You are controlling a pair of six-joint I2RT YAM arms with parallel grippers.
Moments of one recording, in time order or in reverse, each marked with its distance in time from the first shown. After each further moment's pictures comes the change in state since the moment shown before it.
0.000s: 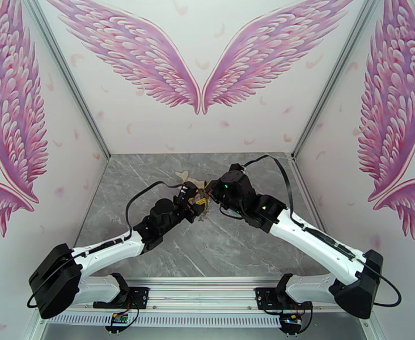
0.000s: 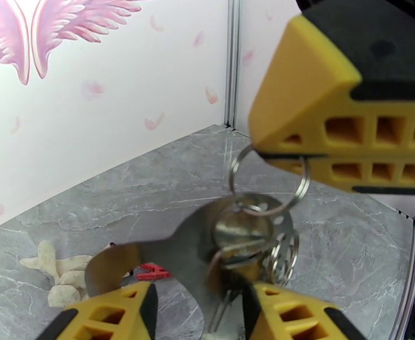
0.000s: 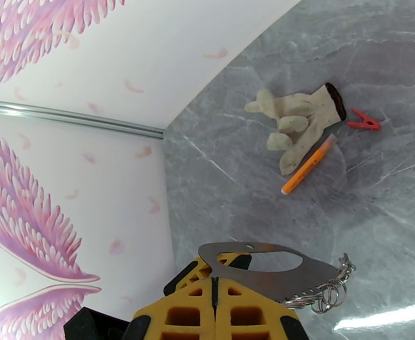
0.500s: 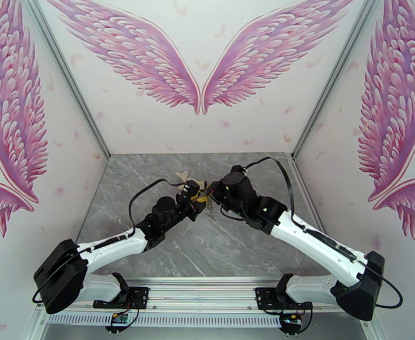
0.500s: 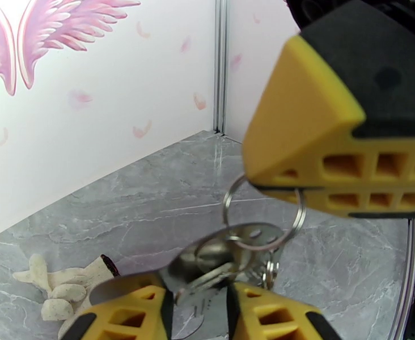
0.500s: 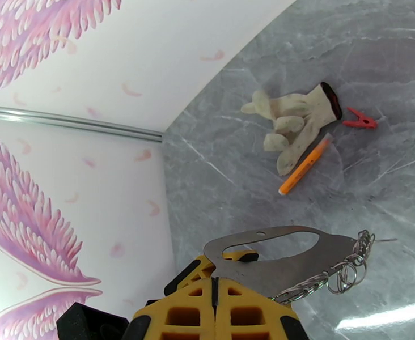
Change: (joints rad) left arm 0.003 0.039 0.019 0.041 0.041 0.008; right arm 0.000 -0.017 -0.027 0.011 0.010 0.015
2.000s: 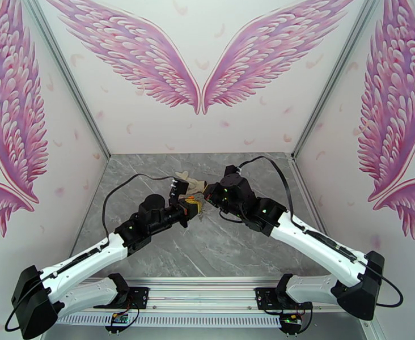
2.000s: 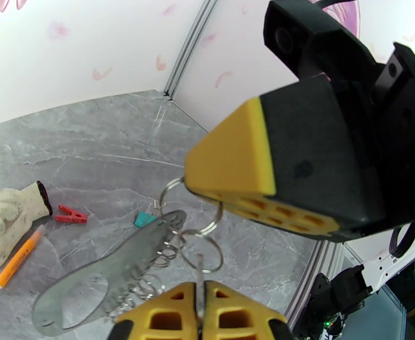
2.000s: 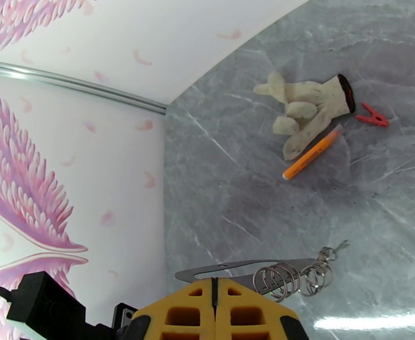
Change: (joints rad) left arm 0.006 -0.264 0.114 -0.522 0.175 -0.401; right arm 0.021 0.000 0.021 -0.014 -0.067 -0.133
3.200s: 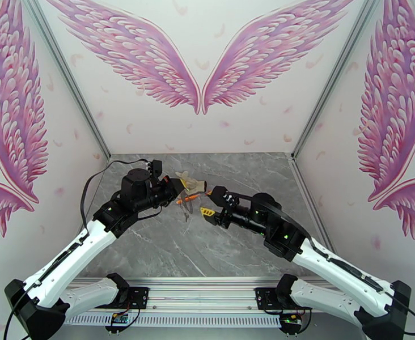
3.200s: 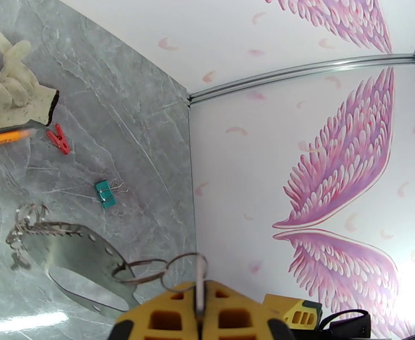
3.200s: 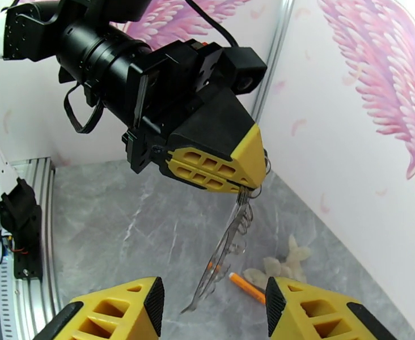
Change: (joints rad) left arm 0.192 0.037 0.317 -0.351 0.089 -0.748; right arm 0.005 -0.285 -0.367 0.472 -0.346 -1.463
